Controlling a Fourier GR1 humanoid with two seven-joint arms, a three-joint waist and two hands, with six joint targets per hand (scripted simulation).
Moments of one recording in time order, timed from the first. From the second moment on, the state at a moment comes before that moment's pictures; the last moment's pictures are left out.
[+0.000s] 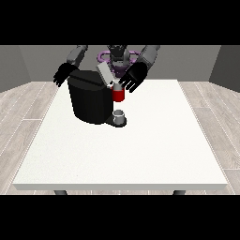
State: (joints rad) left arm -1.16 0.43 0.12 -0.59 -0.65 -0.14 -0.13; right arm -0.31 -0.05 -0.06 -1.38 -0.04 -0.15 -0.06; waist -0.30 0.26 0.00
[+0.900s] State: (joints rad) left arm -1.17 0.45 0.09 -0.61 -0.71 -0.14 -0.17; right arm -0.33 -0.04 -0.06 -1.37 -0.04 -0.17 -0.08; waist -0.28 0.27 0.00
